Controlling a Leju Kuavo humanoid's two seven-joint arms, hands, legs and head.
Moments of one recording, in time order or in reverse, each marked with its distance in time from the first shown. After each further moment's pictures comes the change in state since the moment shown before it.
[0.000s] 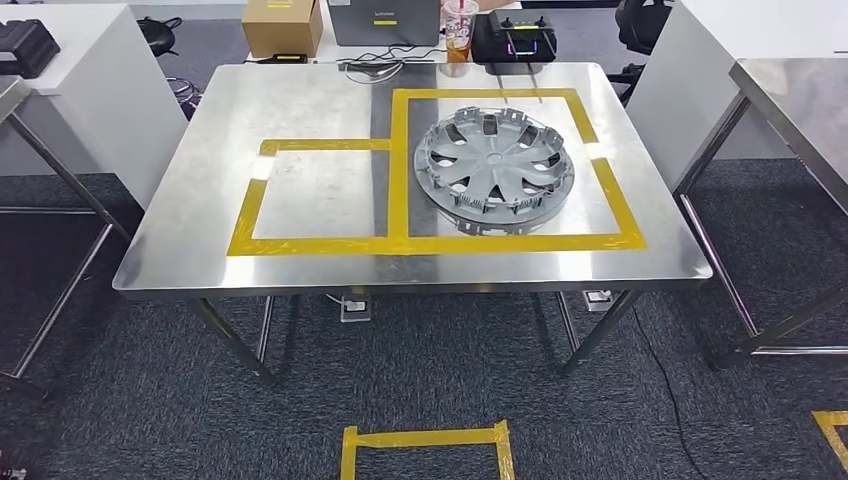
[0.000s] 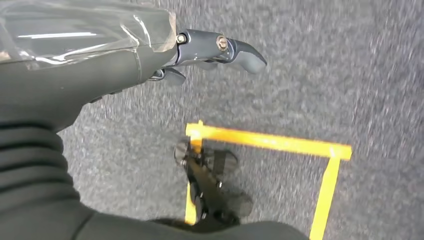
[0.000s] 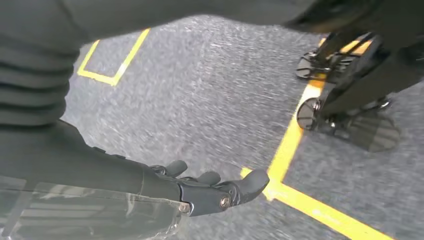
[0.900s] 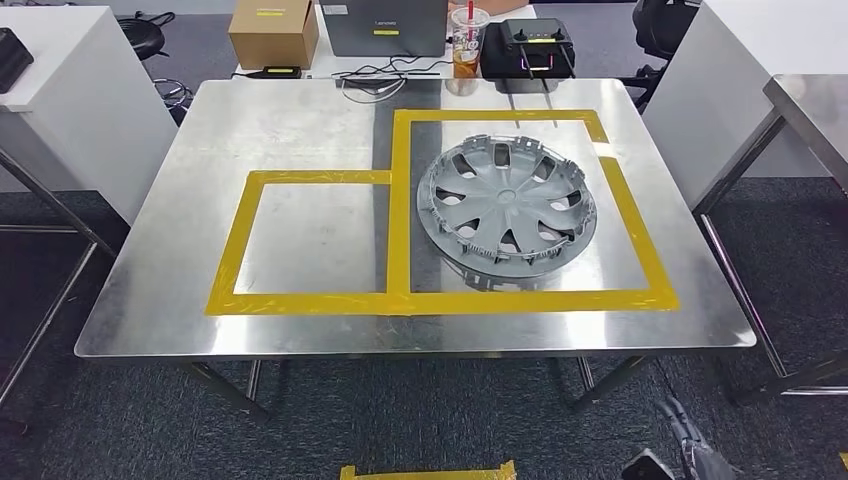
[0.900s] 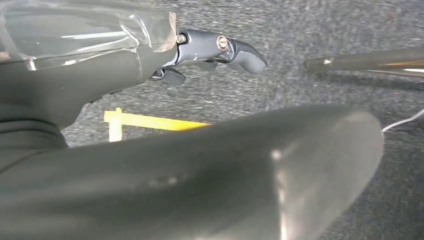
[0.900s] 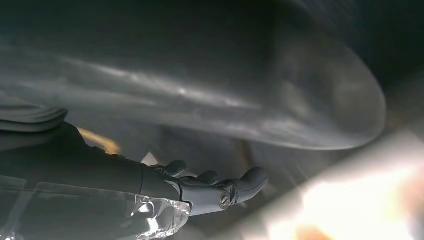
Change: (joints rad) left arm 0.000 -0.004 0.032 -0.077 0.115 -0.147 -0.101; right arm 0.273 0.308 0.331 -1.343 -0.123 -0.151 -0.424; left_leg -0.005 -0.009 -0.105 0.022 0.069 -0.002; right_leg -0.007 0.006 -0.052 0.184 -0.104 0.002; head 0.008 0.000
